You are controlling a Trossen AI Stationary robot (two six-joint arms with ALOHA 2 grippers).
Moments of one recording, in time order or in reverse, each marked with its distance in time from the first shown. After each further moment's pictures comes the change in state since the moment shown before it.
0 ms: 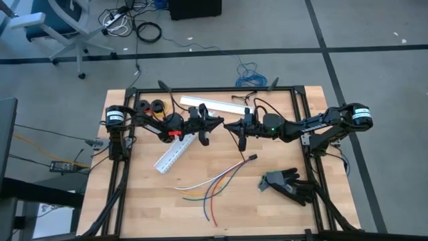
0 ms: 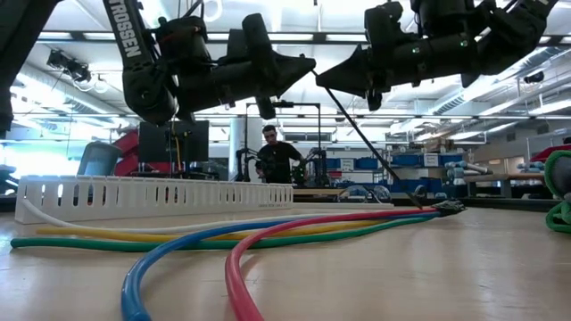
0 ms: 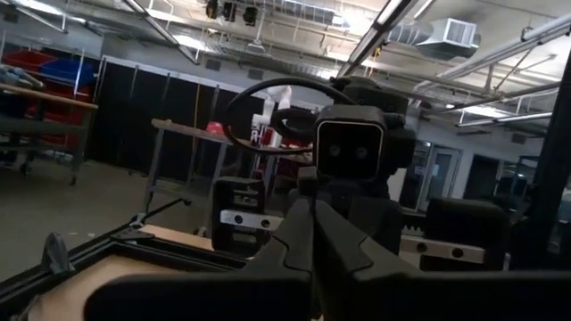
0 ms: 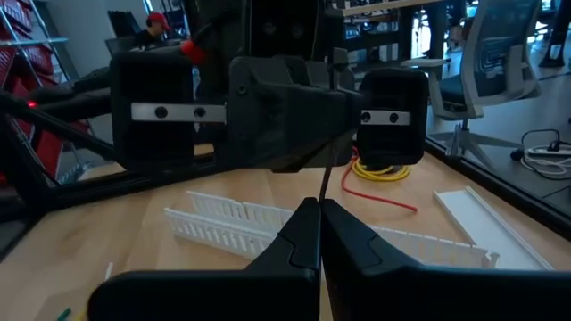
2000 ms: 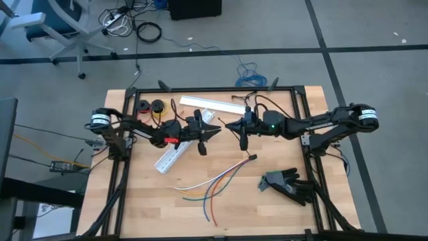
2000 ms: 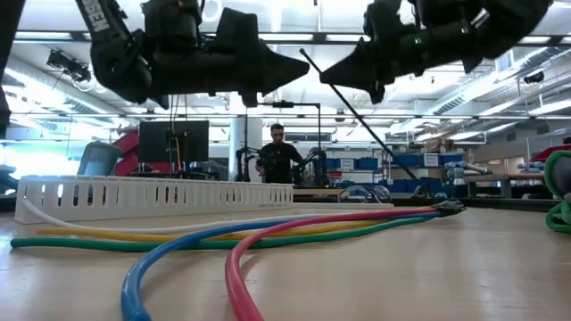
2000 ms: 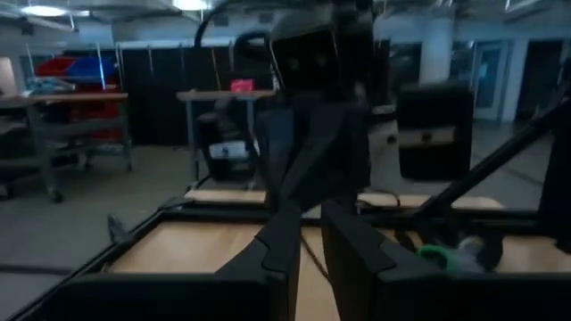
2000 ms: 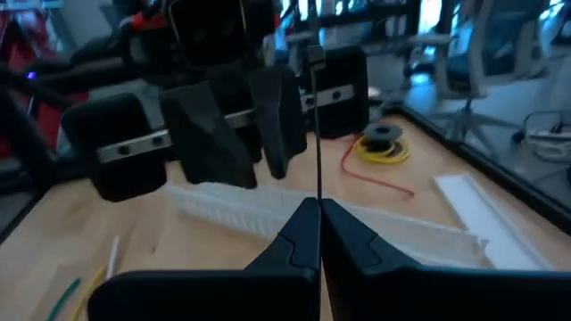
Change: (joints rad) left arm -0.113 -0.159 -0.080 -0.265 -0.135 0.296; right arm -0.017 -0.083 0.046 -0.205 -0.030 -0.013
